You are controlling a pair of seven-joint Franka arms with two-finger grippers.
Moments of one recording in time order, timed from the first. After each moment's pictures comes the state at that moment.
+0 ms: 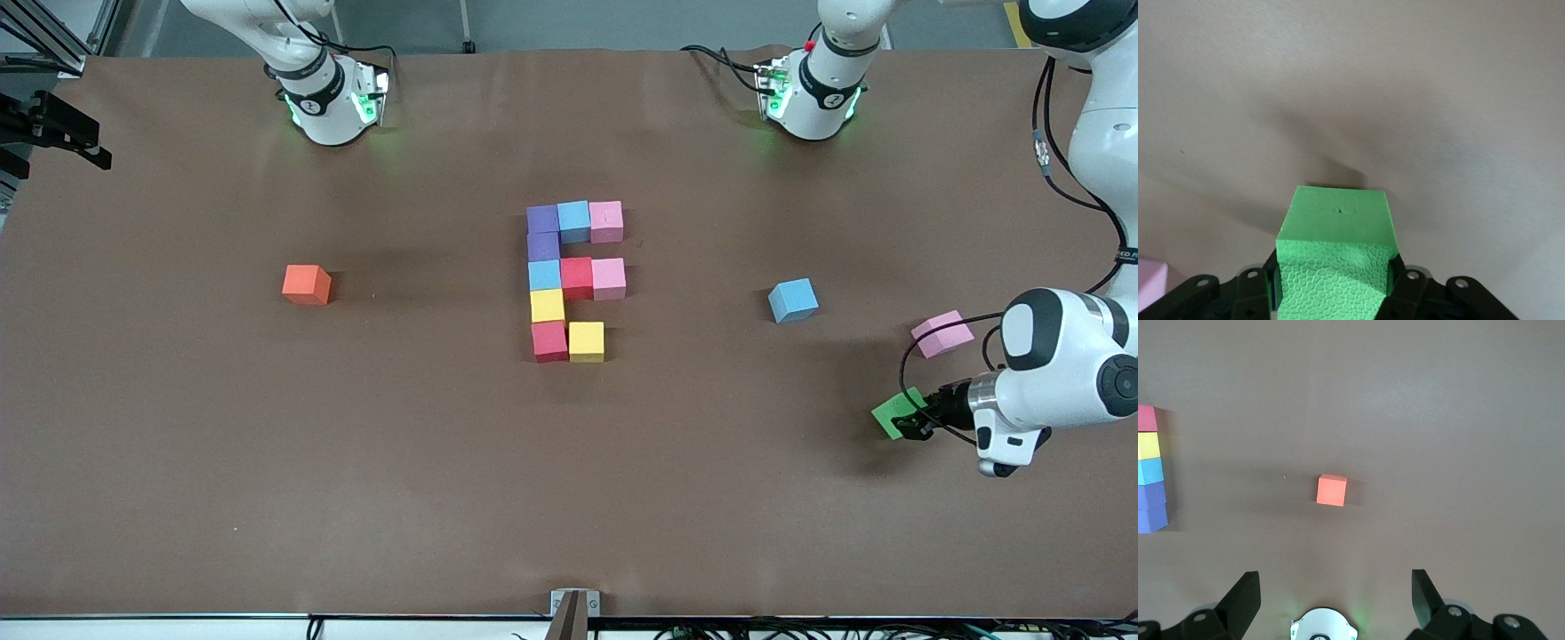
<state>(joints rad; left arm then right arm) 0.68 0.88 -0.75 -1.51 0.47 2.08 -0.77 -0.01 -0.15 -0.07 -1.62 0.00 1.39 -0.19</state>
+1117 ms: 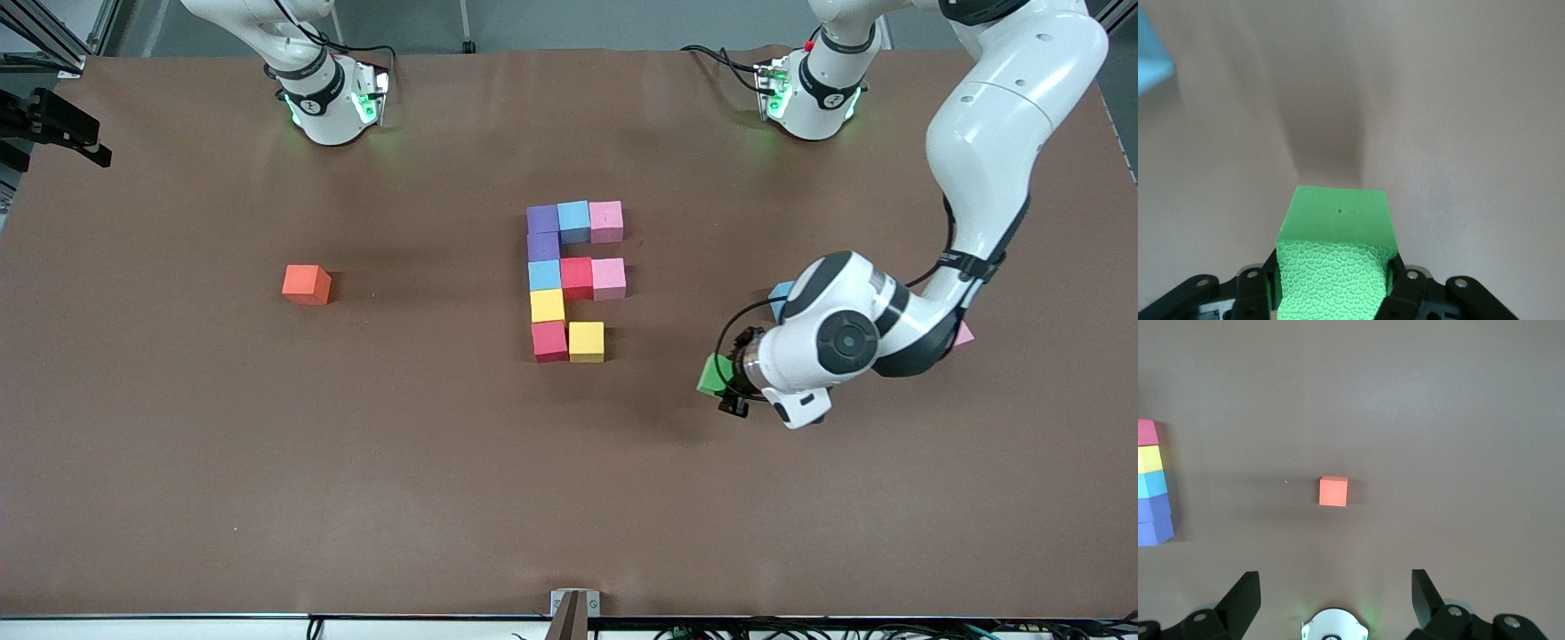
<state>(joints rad) 0.28 0.83 -0.86 -1.55 0.47 2.08 -2.02 -0.01 -0.16 -0.06 -1.59 0.00 1.38 -0.12</state>
